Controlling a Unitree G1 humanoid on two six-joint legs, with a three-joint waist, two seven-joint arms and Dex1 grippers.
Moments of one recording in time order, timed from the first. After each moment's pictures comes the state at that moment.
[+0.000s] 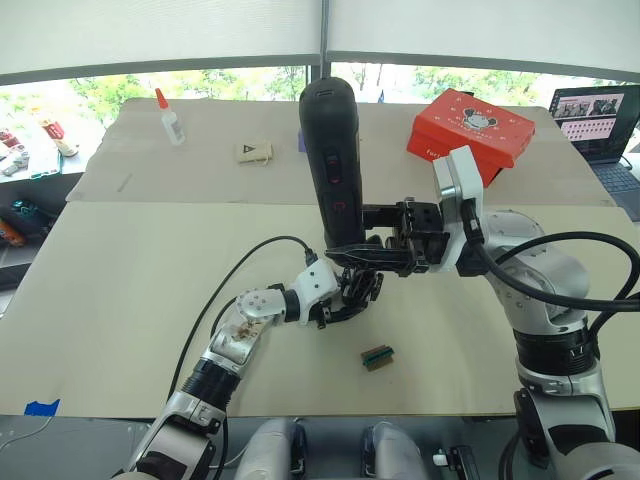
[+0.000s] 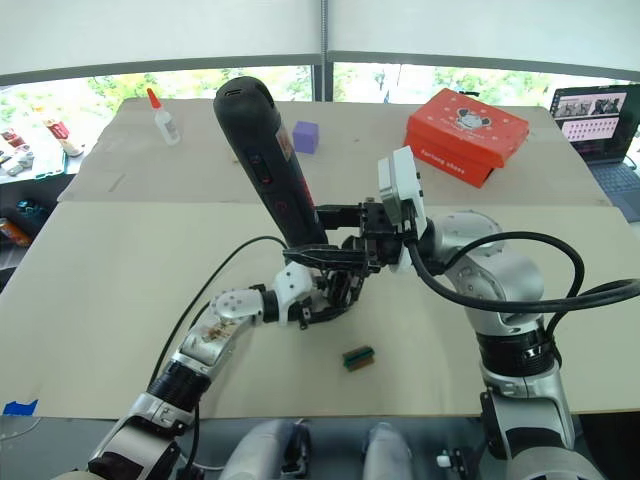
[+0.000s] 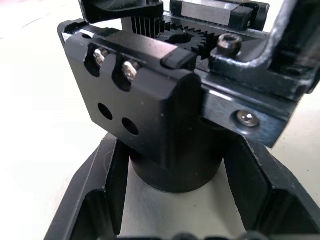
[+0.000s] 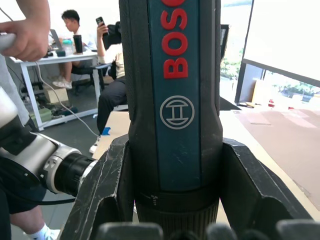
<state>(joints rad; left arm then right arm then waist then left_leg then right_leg) -0.45 0.24 -0.31 0.21 -0.06 0.10 -0.87 -0.65 -0.50 0.04 -0.28 0.69 0.55 1.11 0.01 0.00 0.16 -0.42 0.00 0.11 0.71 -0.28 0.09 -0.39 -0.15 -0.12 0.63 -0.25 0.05</state>
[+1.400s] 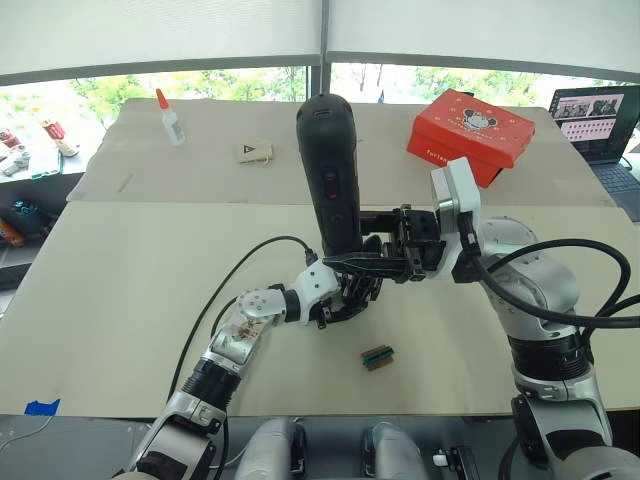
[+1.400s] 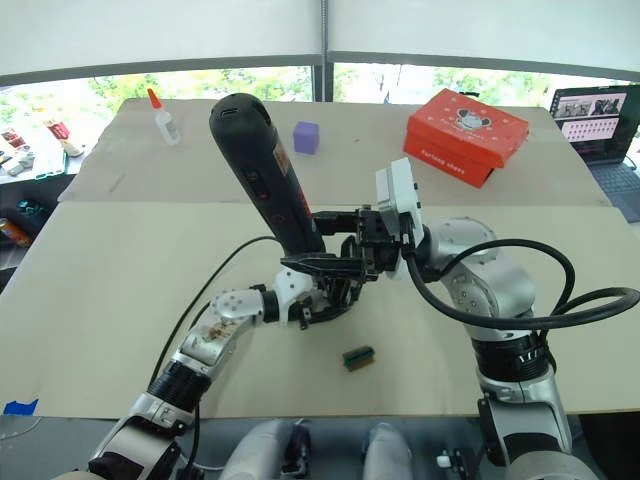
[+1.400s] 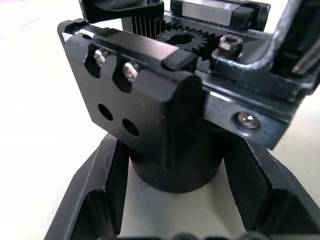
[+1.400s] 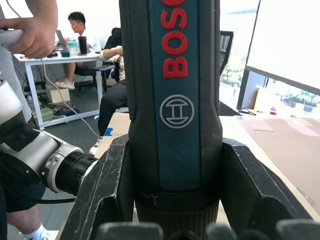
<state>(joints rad) -0.45 0.23 -0.31 0.21 -0.06 0.10 -0.86 -0.63 -0.48 0.06 -0.28 0.67 0.49 1.13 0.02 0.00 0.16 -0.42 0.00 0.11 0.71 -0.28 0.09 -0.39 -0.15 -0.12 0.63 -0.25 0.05</state>
